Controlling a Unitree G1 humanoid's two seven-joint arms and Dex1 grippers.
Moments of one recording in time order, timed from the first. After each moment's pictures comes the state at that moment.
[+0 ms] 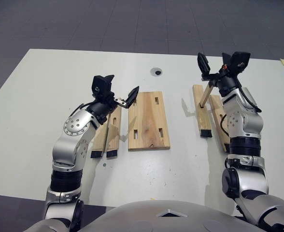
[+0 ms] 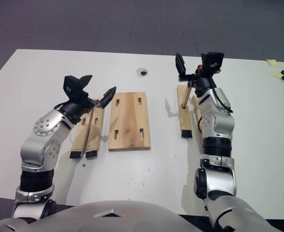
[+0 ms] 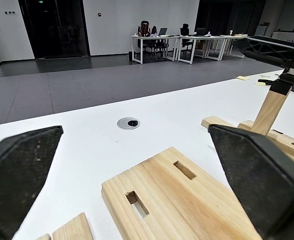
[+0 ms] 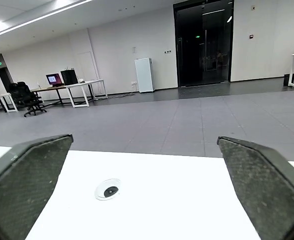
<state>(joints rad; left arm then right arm) -0.15 0.27 -0.03 -0.37 -0.34 0.49 -0.35 -0.47 -0.26 -0.23 0.21 0.43 0.24 0.31</state>
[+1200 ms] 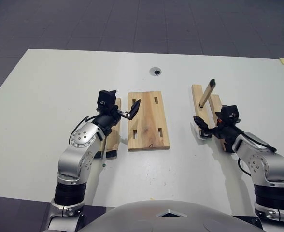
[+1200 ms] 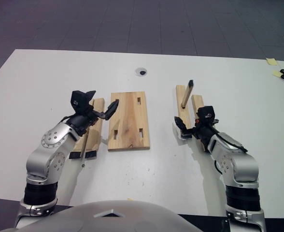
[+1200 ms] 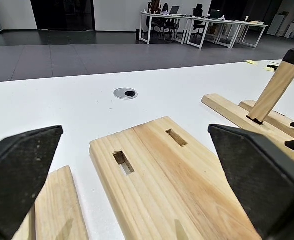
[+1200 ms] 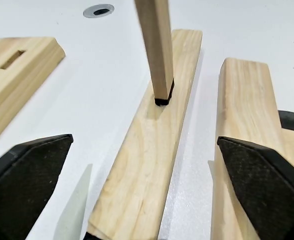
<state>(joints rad) -0.04 0.23 -0.07 -0.44 -0.31 0.55 -0.27 0.04 -0.49 -0.15 -0.28 0.46 0.78 0.30</state>
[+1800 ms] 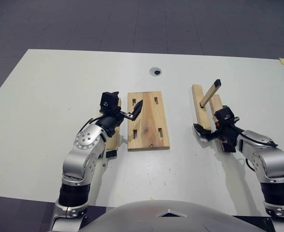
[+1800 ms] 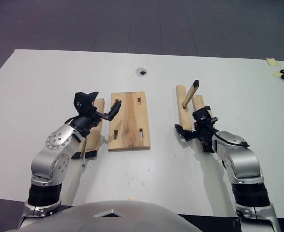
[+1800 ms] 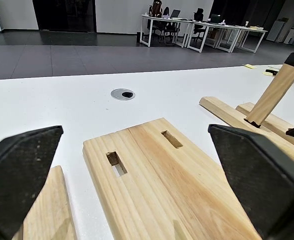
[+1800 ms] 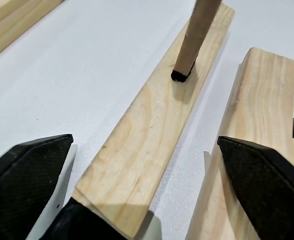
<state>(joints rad) -0.02 0.19 -0.09 -0.43 -0.30 0.52 -0.25 0.01 -0.62 -0.04 -0.26 0.32 0.76 0.44</state>
